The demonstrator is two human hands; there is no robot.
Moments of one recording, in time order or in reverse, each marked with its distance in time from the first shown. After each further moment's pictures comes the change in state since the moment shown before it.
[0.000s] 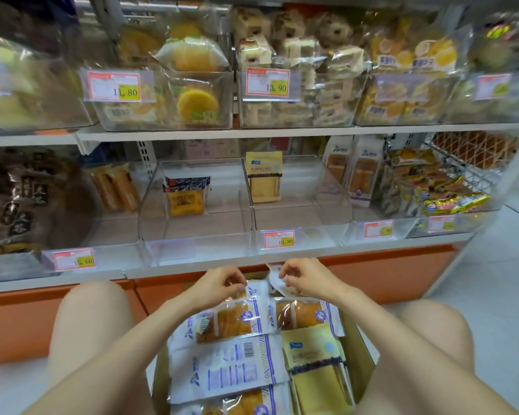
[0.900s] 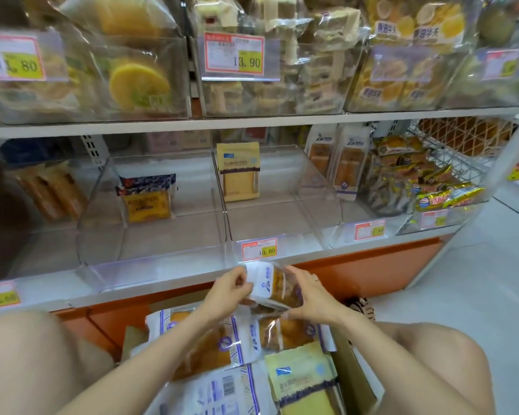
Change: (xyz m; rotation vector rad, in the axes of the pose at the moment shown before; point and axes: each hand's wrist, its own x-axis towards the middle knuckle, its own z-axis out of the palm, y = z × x) left_hand 0.084 0.002 0.057 -0.431 0.073 -0.086; right_hand 0.025 0.087 0.014 0.008 -0.064 0.164
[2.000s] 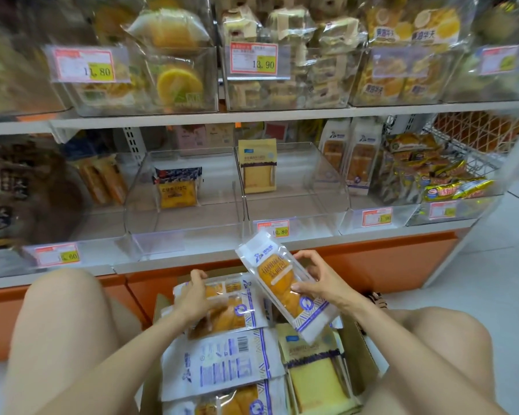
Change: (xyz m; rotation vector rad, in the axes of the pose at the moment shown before) left_hand -0.077 -0.048 -0.045 0.448 0.167 -0.346; right_hand -0.041 -0.012 0.005 0.605 -0.032 -0.113
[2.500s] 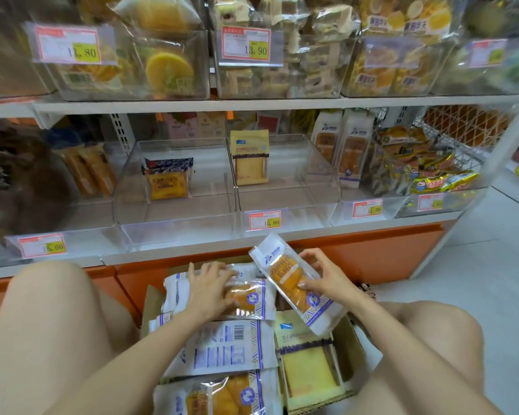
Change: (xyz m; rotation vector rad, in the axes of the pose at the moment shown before) left_hand 0.004 0.016 0.038 0.556 0.156 0.358; right_hand -0.019 0.010 -0.011 -0.229 0.129 0.047
